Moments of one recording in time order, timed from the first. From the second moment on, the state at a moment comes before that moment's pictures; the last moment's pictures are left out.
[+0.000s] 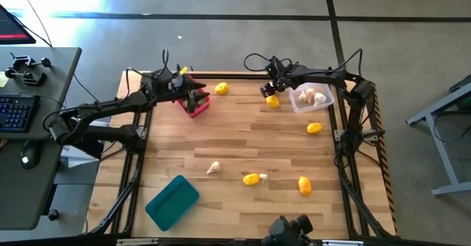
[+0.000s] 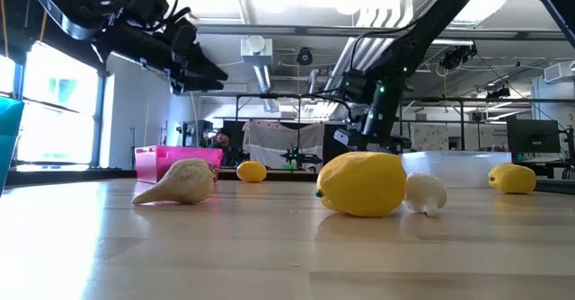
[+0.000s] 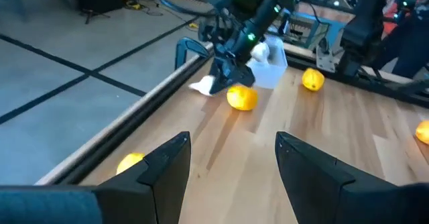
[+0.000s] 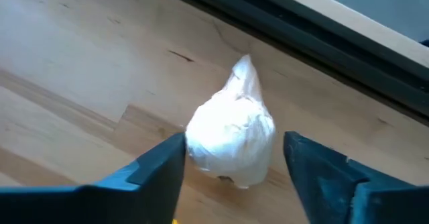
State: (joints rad) left arm 0.68 1.11 0.52 0.29 0.32 -0.03; right arm -0.72 1.90 1.19 -0.44 0.13 0.33
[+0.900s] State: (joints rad) left arm 0.64 1.11 0.52 0.31 0.32 0.00; right arm -0.67 1.60 1.30 -0.92 0.21 0.22
